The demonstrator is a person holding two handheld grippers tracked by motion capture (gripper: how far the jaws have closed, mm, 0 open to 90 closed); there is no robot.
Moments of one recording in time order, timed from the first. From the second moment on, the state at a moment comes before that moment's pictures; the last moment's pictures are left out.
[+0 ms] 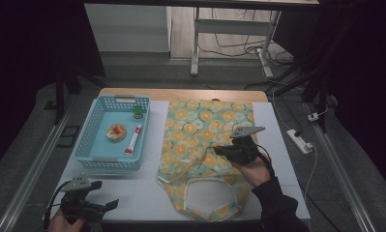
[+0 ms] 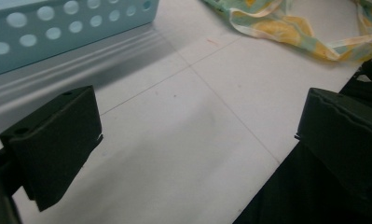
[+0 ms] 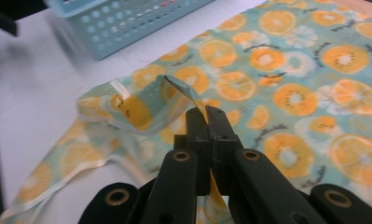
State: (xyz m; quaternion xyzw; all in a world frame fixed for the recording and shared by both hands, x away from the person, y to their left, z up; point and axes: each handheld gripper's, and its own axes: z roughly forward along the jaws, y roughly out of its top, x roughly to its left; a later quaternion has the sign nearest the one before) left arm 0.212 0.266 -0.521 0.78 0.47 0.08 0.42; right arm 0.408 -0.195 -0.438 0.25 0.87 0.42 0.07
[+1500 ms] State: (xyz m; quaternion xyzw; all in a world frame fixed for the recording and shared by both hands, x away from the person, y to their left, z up) left arm 0.209 0.273 -0.522 0.78 0.49 0.10 0.38; right arm 0.522 -0.192 -0.498 0.34 0.86 0.35 0.12
